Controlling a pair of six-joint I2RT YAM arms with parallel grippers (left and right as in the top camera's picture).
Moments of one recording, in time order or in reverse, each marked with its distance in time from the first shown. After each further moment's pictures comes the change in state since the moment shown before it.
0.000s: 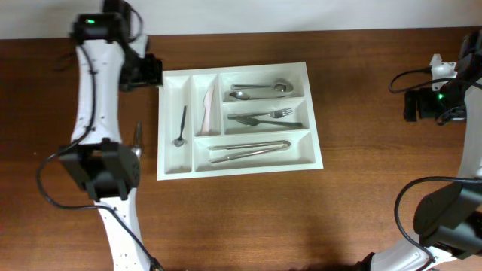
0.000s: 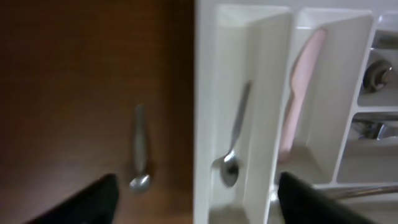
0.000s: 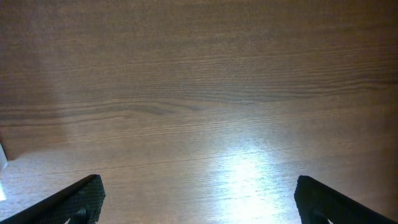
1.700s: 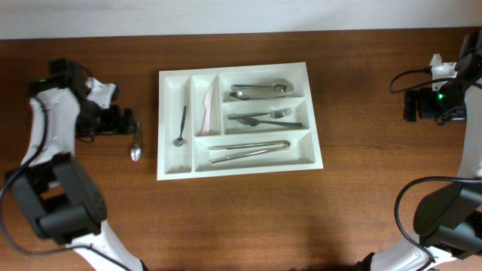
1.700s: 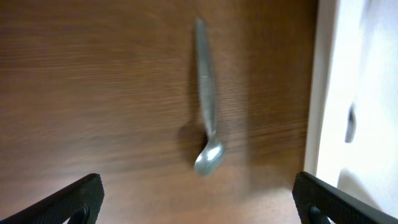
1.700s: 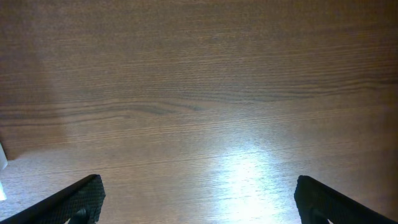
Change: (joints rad) left arm 0.238 -0.309 -0.899 0.479 0.102 0.380; right arm 0.000 0.000 0.000 0.000 0.000 0.000
